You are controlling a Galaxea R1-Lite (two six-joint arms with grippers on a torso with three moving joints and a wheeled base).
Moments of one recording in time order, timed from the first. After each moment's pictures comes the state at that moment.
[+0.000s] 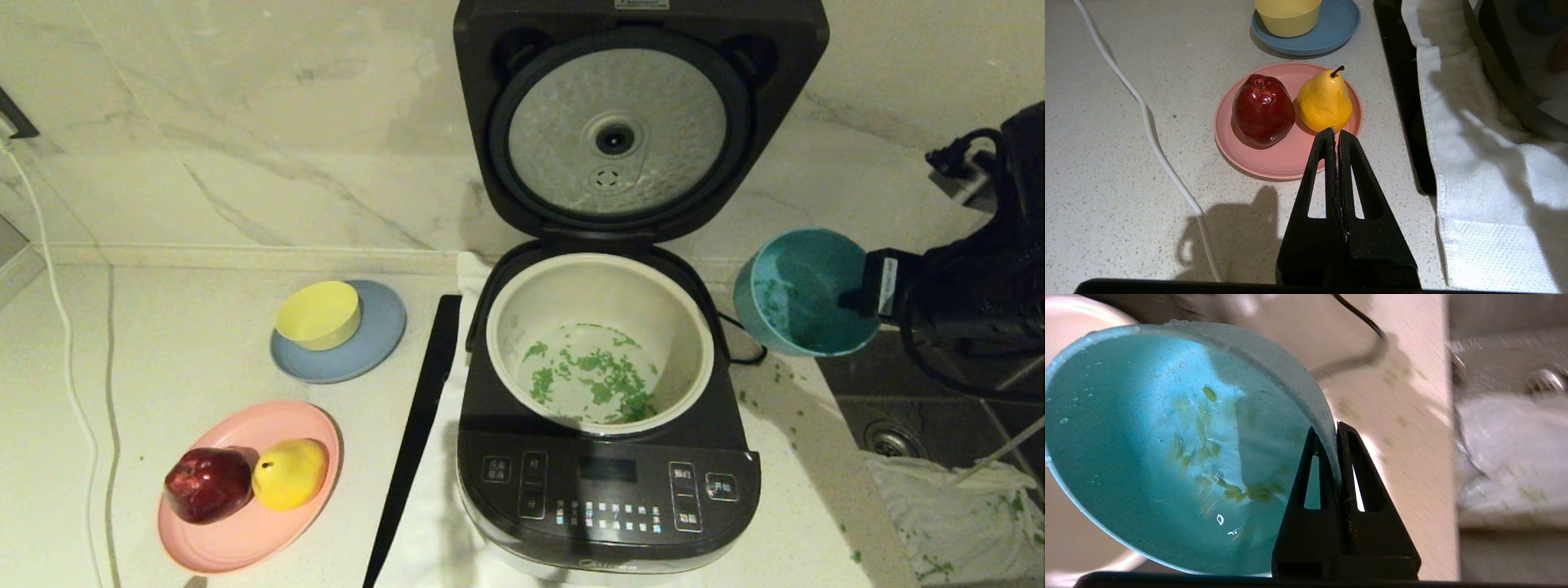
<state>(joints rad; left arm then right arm) -0.02 0.00 0.00 -0.01 -0.03 0.09 0.33 1.47 -1.29 0.34 -0.22 0.40</state>
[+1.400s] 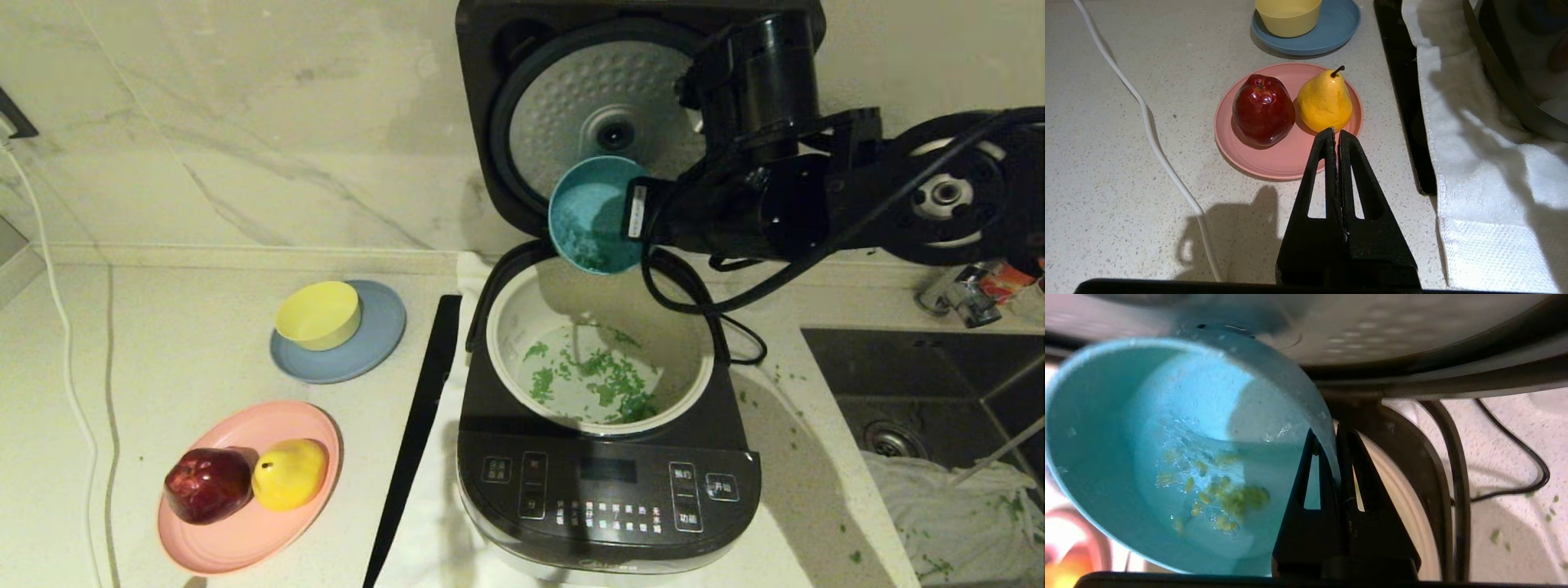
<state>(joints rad) -0.02 0.00 0.00 -0.01 -0.03 0.09 0.69 1.91 -1.81 0.21 -0.51 0.39</state>
